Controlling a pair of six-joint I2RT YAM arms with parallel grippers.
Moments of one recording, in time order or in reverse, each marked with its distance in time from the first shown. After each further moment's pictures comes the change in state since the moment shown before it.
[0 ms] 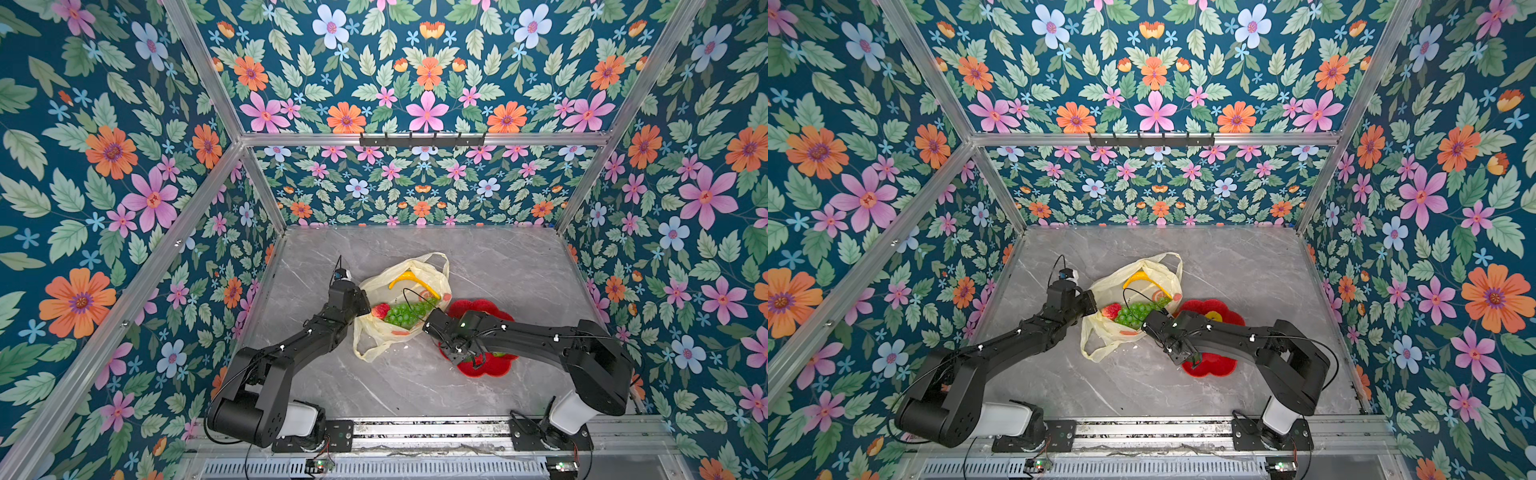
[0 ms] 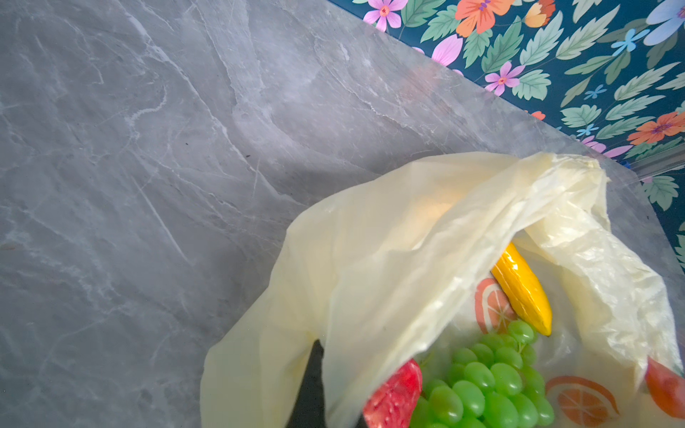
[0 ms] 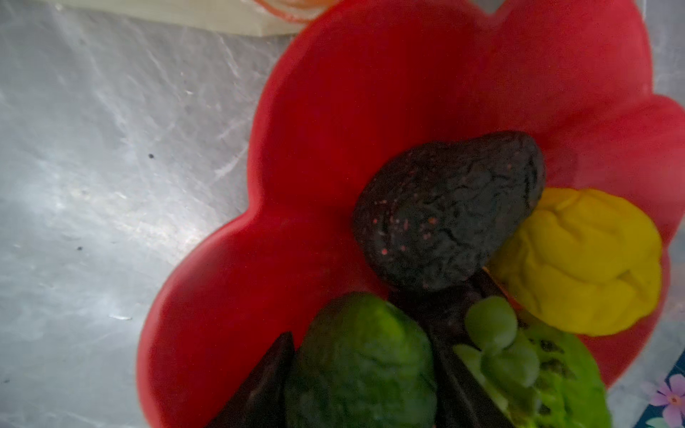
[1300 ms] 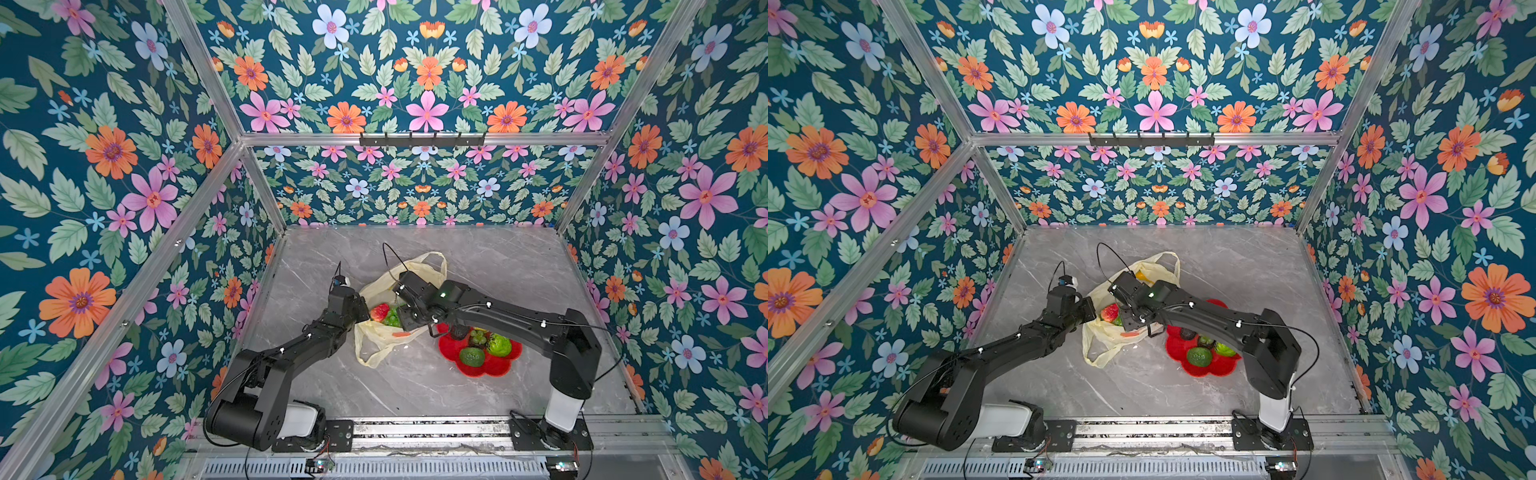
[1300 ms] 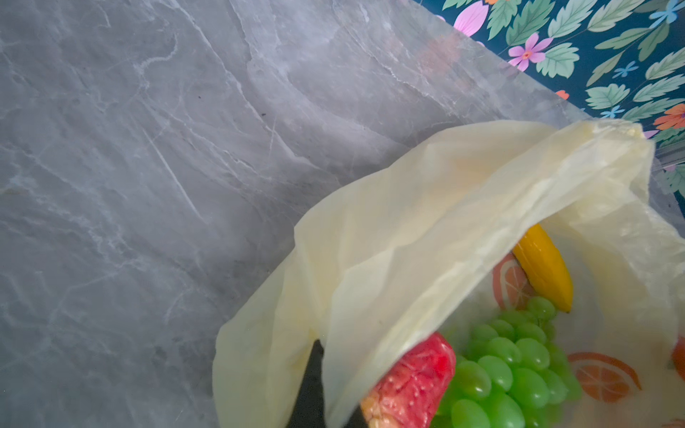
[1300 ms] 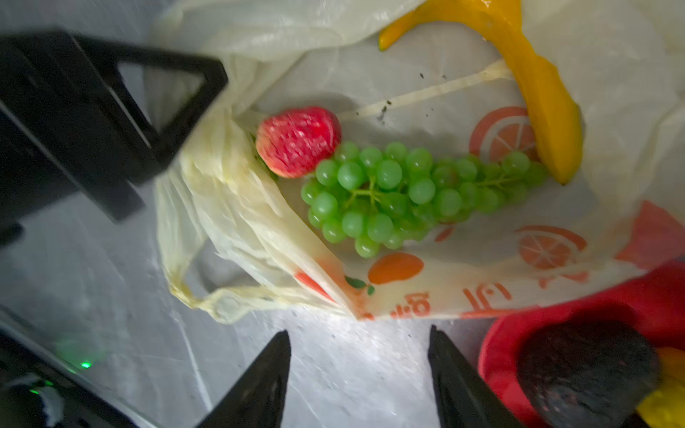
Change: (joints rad) left arm 0.001 -0.014 -0.056 -0.021 0.001 -0.018; right arm -0.007 0.217 0.546 0.065 -0.245 0.227
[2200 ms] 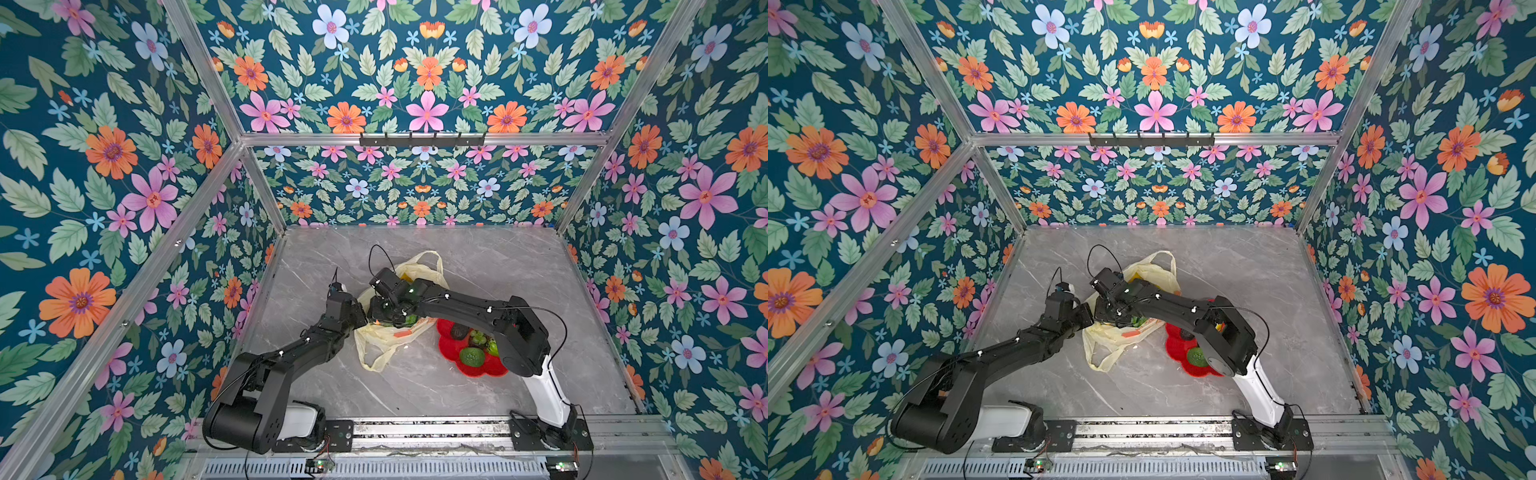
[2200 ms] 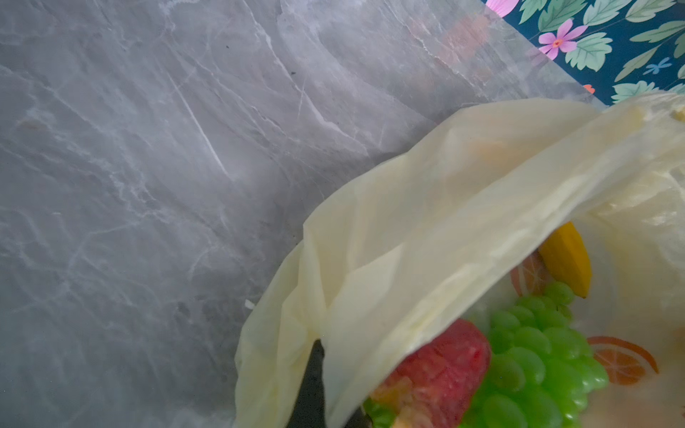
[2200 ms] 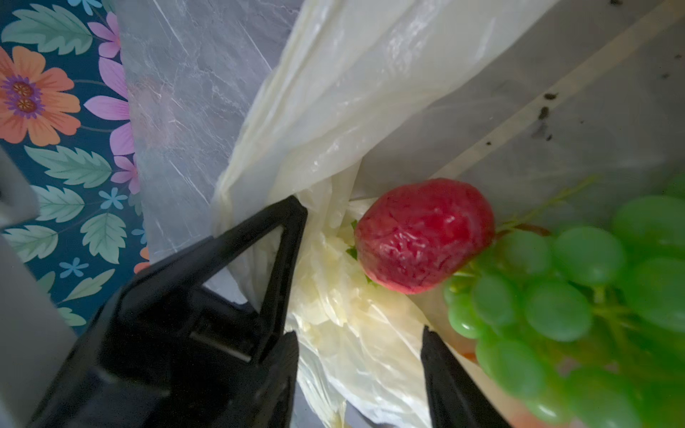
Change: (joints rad) left arm 0.016 -0.021 -0.055 0.000 0.014 -0.053; right arm -0.006 0.307 0.191 0.198 -0.213 0.402
